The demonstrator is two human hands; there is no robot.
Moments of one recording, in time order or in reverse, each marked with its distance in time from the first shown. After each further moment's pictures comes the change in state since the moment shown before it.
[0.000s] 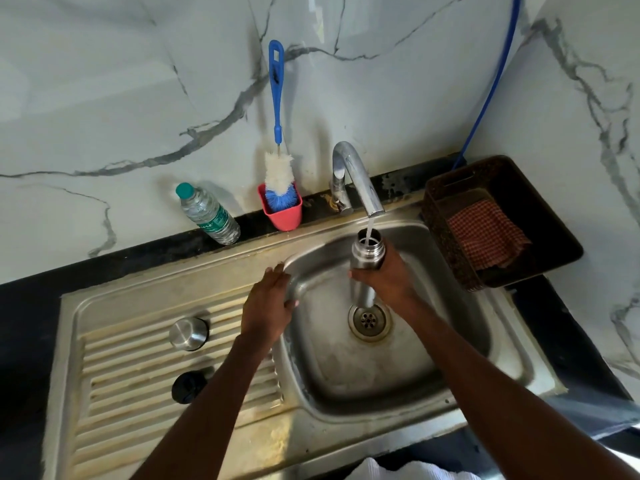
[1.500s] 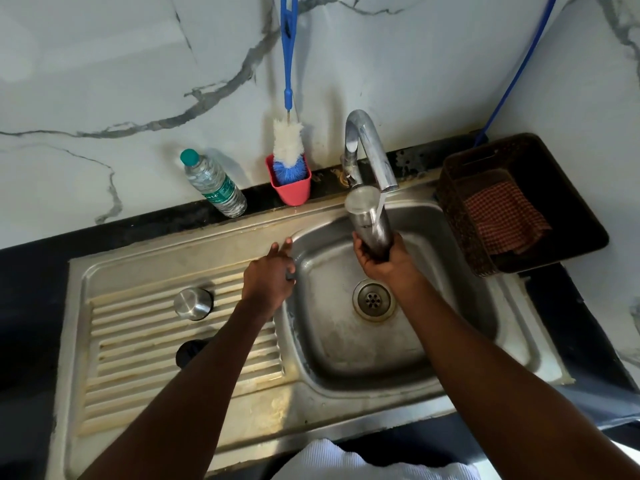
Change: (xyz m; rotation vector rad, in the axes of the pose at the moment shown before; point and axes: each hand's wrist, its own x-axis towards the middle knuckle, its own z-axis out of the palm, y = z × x) left_hand 0.002 0.011 -0.026 0.126 -0.116 -0.063; right_hand 0.037 0.008 0.026 1.390 0.043 0.864
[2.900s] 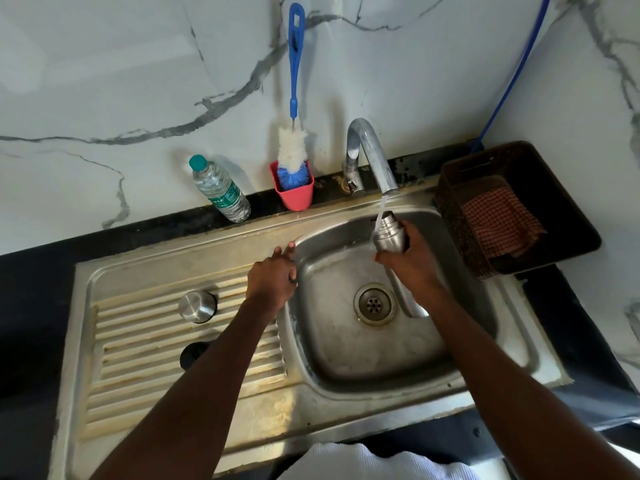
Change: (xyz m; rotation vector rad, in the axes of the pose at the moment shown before) left_hand 0.006 -0.001 0.002 0.075 -0.001 -0.021; right_hand -0.057 -0.019 -0.029 -1.391 -0.018 -0.930
